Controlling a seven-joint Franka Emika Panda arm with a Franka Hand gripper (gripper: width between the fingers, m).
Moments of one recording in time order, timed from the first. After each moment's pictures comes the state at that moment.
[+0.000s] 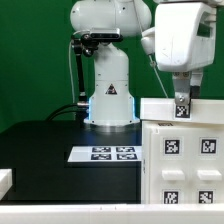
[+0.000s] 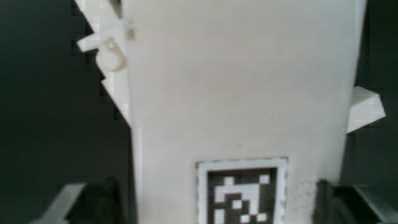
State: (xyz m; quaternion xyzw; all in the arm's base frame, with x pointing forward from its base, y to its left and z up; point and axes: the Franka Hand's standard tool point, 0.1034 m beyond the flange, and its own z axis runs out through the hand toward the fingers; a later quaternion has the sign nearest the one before) arm 0.625 0.098 0.168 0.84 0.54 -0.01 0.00
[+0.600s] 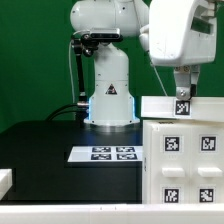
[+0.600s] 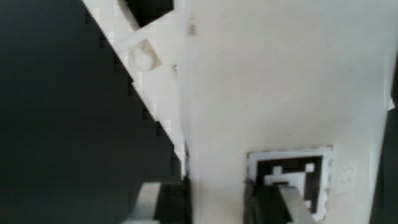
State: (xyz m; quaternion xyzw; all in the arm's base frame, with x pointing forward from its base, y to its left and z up) arm 0.629 0.091 0.172 0.86 0.51 0.00 0.00
